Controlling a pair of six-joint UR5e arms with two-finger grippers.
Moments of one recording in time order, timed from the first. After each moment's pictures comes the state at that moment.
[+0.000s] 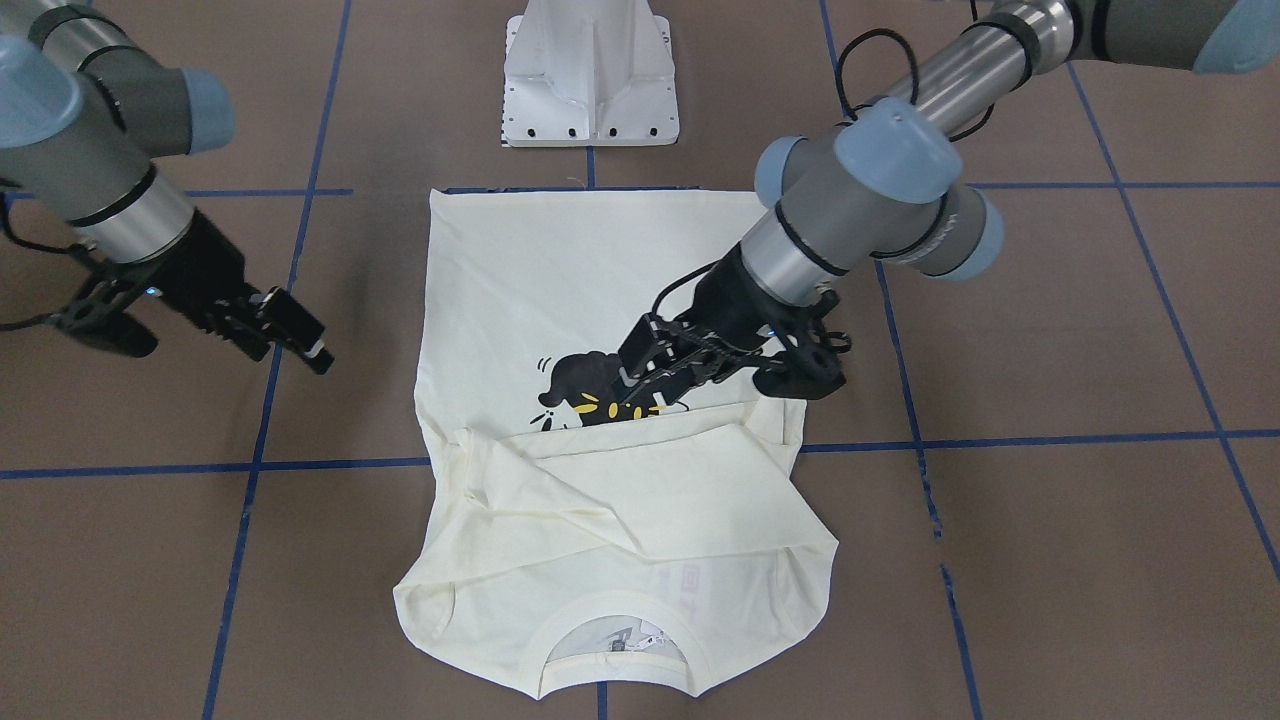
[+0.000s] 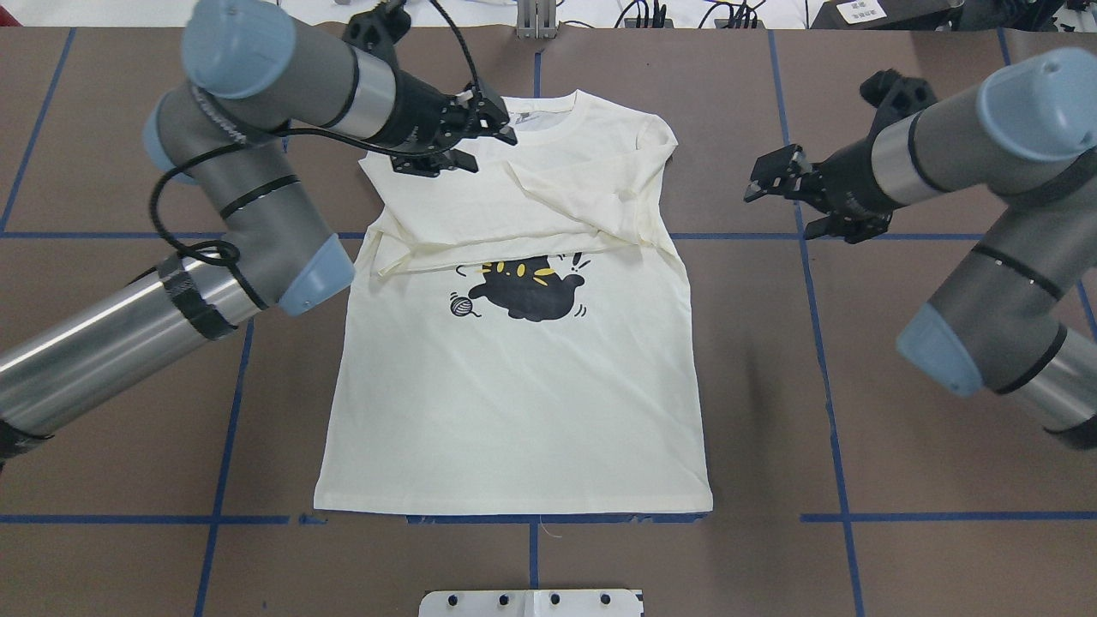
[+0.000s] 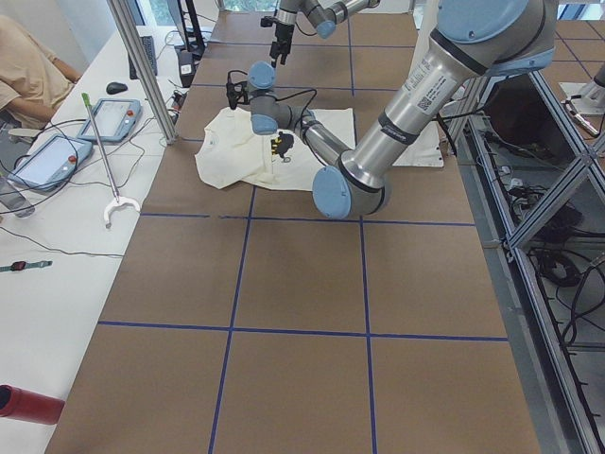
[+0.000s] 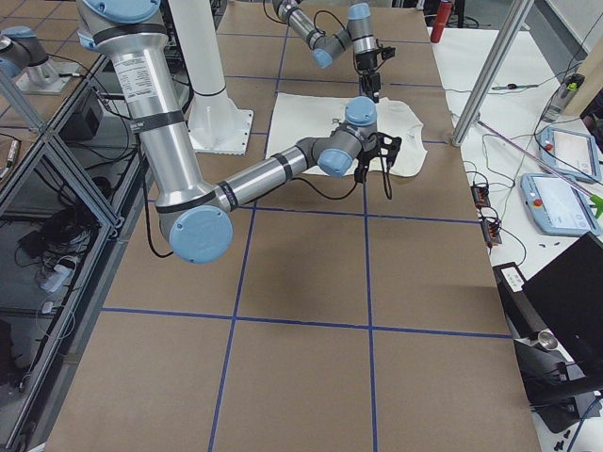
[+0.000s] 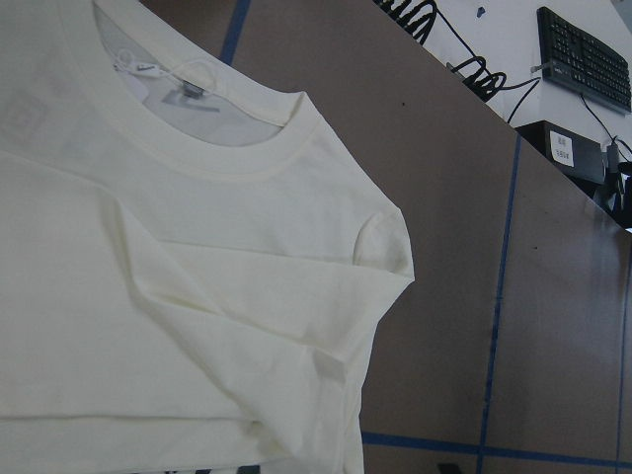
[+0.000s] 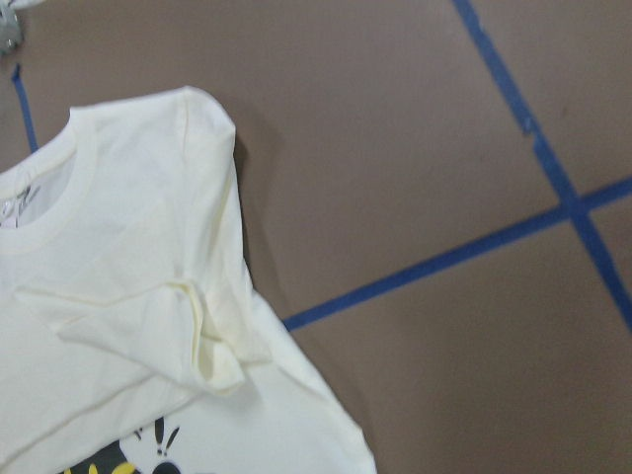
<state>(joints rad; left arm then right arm) -0.82 -2.25 -1.45 -2.42 -2.12 -1.61 0.79 -1.32 1.86 -1.08 2.00 1.58</state>
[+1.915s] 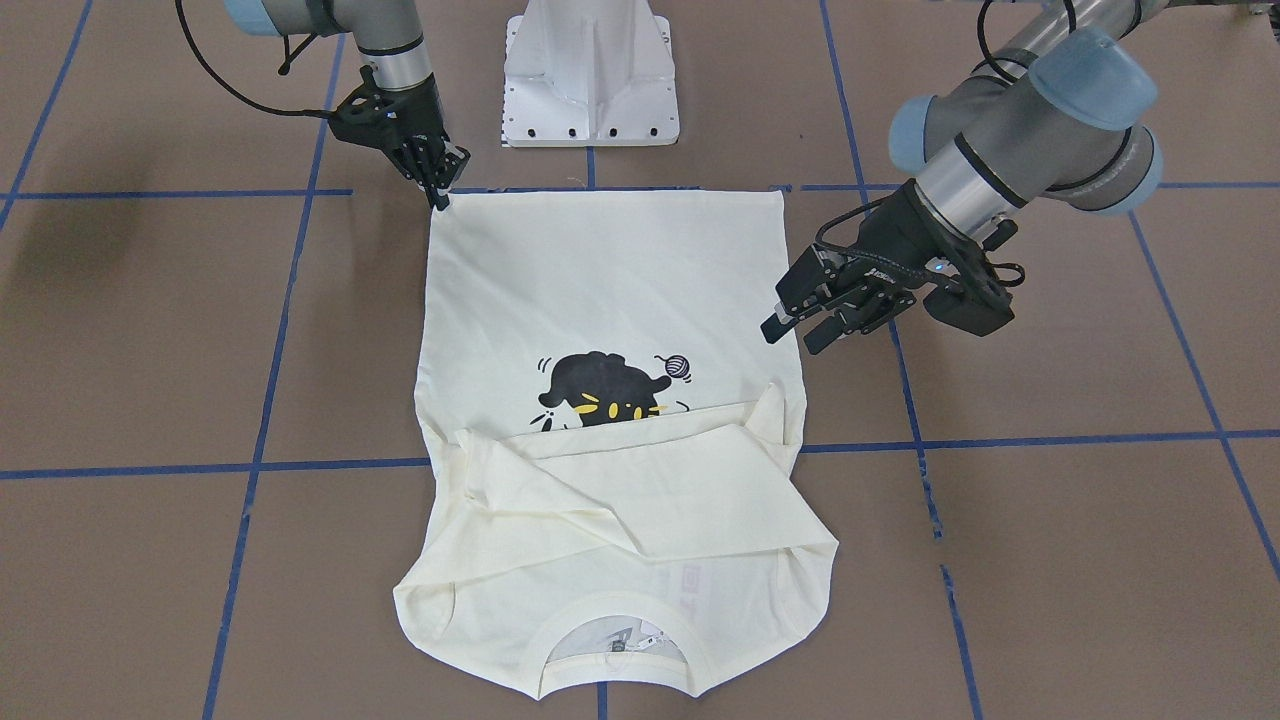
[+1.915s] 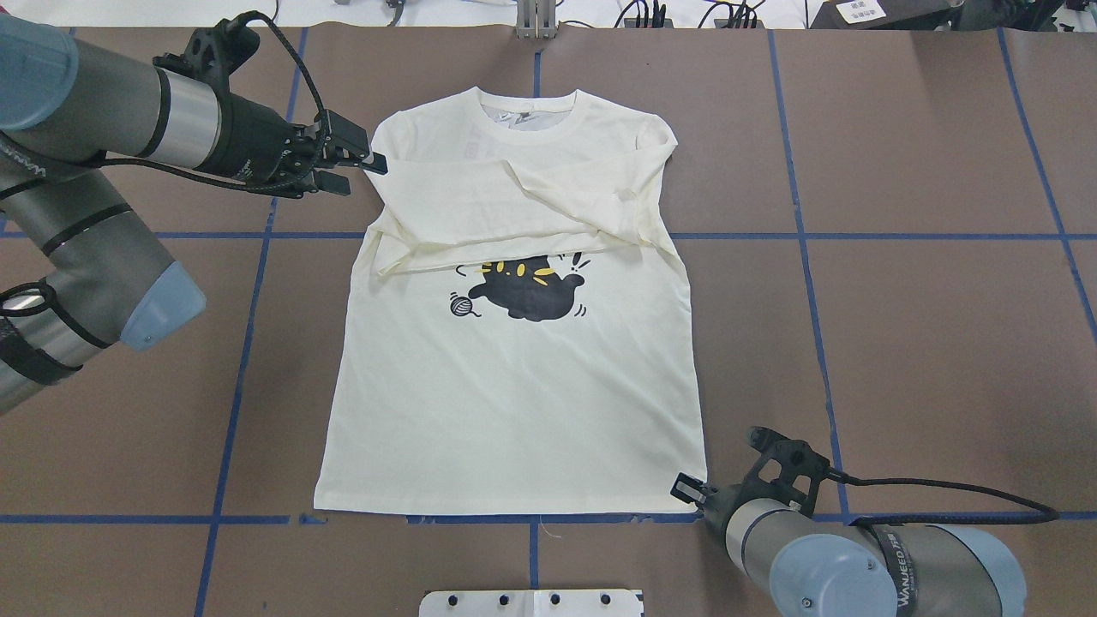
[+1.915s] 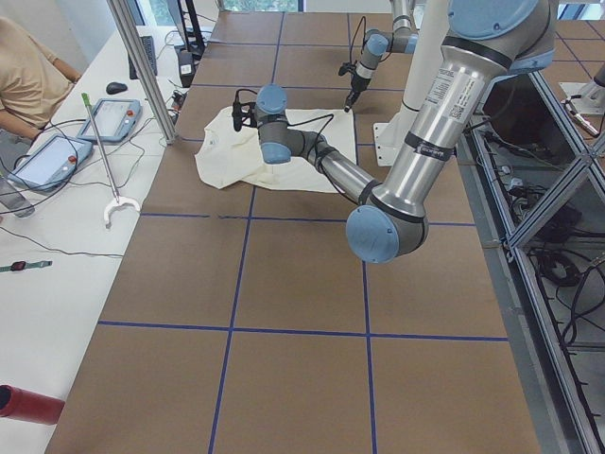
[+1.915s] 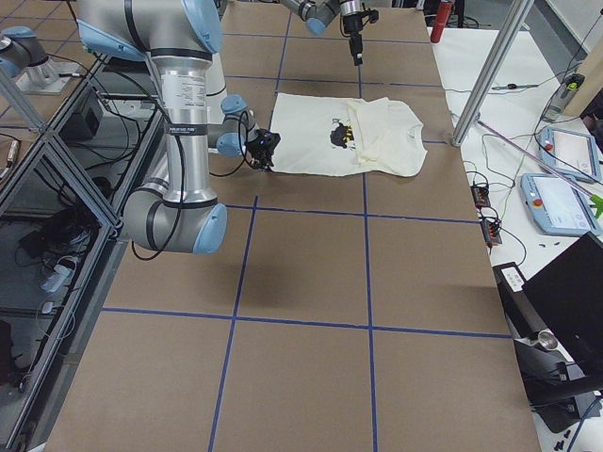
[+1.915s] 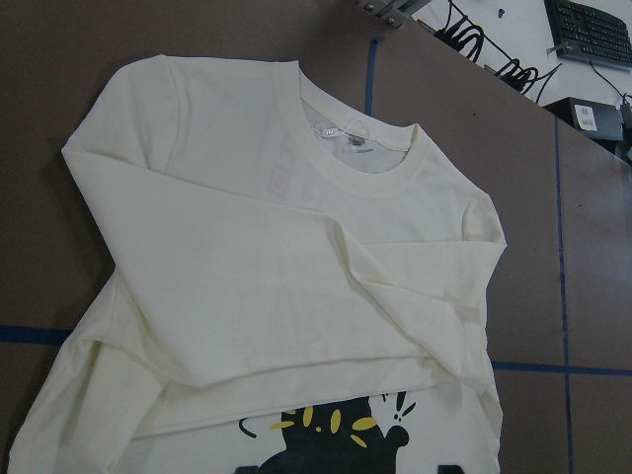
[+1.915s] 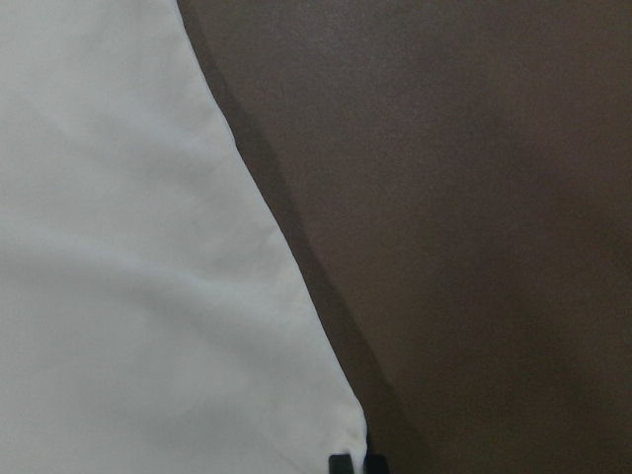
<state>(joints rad) -0.88 -2.02 -1.66 -2.42 -2.18 -1.48 0.06 -1.47 2.05 -1.31 1.31 2.00</state>
